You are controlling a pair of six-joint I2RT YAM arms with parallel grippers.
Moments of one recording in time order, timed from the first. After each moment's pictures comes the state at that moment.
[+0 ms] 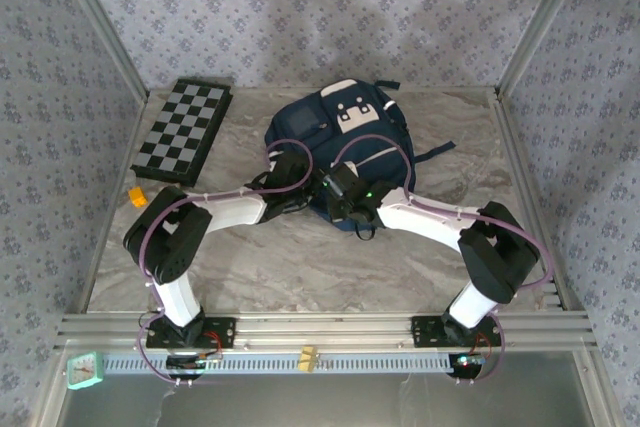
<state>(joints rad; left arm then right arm) -0.70 1.76 0.94 0.20 0.05 -1.35 0.82 1.61 1.04 -0.44 0.26 0.50</state>
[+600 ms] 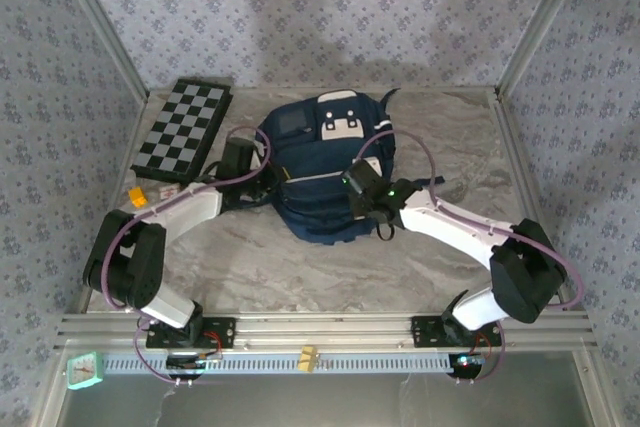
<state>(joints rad) -0.38 1.52 0.88 -0.10 0.36 -0.89 0.79 1.46 1.00 -0.59 0.36 0.45</state>
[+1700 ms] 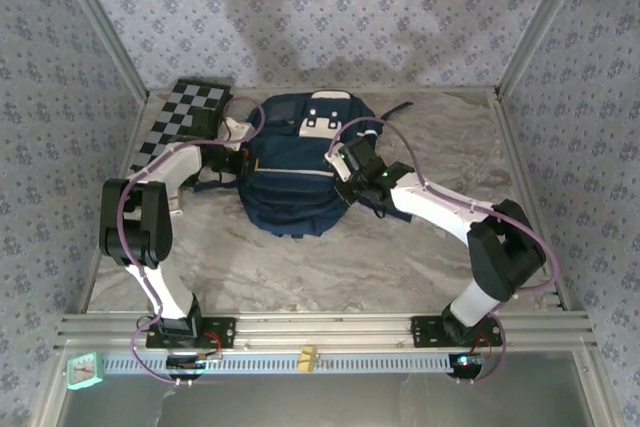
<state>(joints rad) -0.12 1.77 1.23 -0.51 0.48 0.12 0.66 1.61 1.13 -0.41 0.11 -0.11</state>
